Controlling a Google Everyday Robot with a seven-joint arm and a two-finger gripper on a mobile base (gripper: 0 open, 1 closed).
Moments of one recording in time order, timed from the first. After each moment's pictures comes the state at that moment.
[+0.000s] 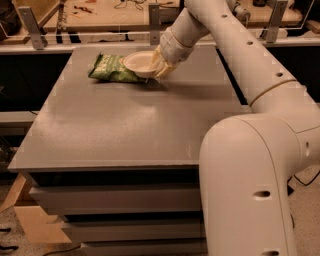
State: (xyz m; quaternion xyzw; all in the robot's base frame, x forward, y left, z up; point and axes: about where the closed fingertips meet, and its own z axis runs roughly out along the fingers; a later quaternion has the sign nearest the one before) arm 0.751 0.004 0.861 -0.85 0.43 0.03 0.29
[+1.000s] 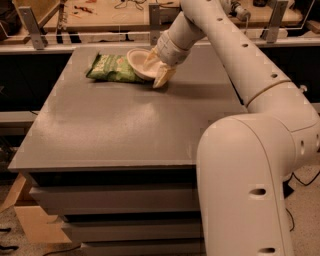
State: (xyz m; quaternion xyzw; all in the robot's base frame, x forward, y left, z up) arm 0.754 0.012 0.852 -0.85 0.43 0.04 0.29
